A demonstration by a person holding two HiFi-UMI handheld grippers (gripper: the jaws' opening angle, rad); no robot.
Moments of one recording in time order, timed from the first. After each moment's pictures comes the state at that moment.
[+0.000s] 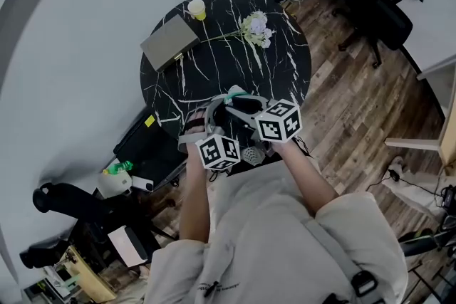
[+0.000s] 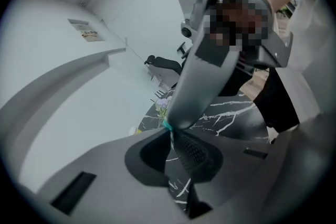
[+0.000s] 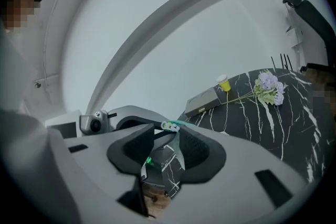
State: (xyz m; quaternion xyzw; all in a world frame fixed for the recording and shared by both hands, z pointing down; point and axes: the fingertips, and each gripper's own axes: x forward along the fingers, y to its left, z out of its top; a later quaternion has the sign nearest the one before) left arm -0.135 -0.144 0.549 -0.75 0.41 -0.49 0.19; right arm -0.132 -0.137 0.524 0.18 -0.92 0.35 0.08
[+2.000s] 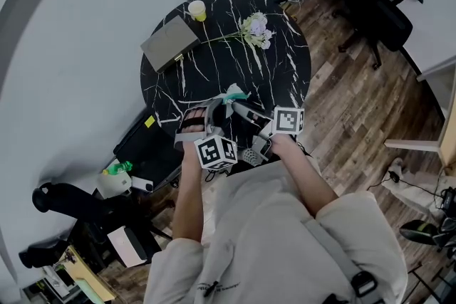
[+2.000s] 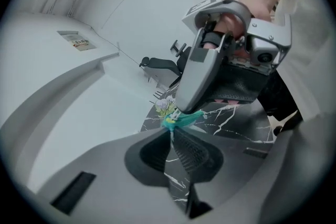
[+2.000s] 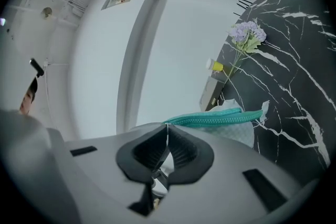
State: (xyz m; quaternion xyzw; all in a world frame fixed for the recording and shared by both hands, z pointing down) left arm -0.137 -0.146 0.547 -0.73 0.39 -0.51 0.23; right arm -0.117 -0.143 0.531 0.12 -0.79 0.58 -0.14
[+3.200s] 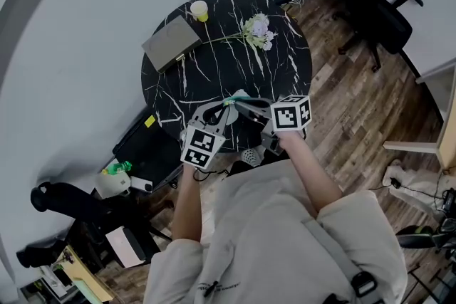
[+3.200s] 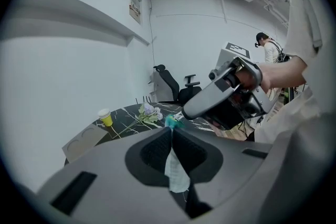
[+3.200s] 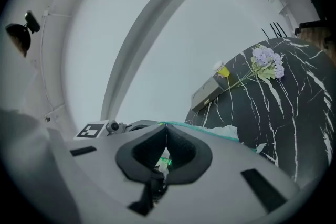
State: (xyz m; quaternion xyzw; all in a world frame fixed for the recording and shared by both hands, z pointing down) left arm -0.138 -0.137 0.537 -0.87 0.41 -0.27 -0.07; right arm -0.119 -0.142 0.523 0.13 -0.87 0.47 0.04
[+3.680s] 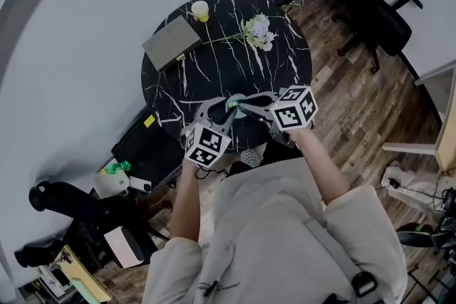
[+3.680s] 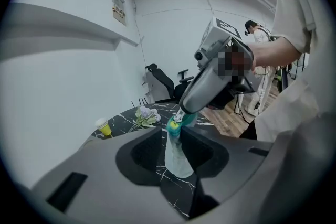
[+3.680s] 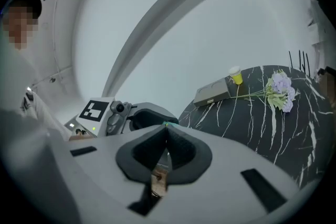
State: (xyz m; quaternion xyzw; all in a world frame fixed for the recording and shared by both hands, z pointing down) left arm -0.127 -0.137 0.536 -0.87 0.38 -0.32 -0.02; right arm -0.116 -0.133 0.507 0.08 -0.92 0.35 0.15
